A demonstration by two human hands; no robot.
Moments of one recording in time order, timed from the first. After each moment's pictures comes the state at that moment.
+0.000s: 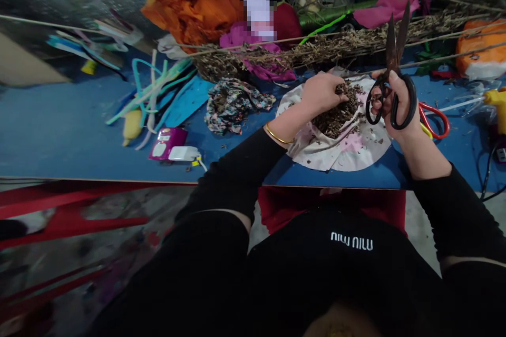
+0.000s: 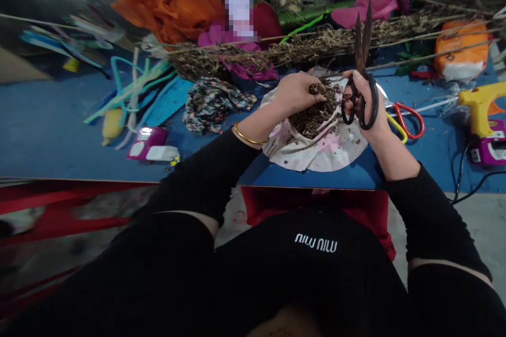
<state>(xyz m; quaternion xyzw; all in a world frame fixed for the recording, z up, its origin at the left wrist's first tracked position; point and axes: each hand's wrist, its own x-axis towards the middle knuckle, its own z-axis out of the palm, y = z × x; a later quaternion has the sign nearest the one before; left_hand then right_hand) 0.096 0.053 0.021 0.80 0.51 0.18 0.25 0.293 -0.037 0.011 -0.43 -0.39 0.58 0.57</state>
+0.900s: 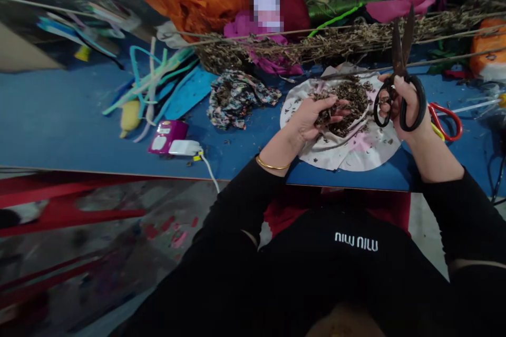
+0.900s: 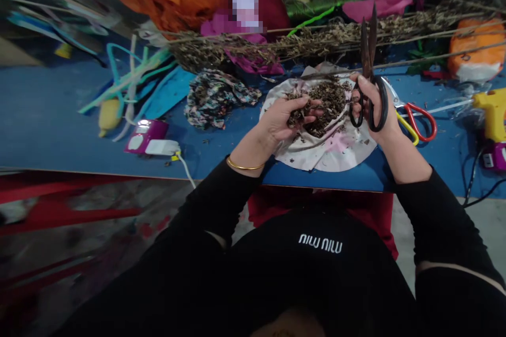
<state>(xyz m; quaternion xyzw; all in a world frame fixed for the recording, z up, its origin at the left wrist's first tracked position) 0.054 -0.009 0.004 0.45 0.50 0.35 0.66 0.291 -0.036 0.009 -0.43 -0.41 0.58 0.55</state>
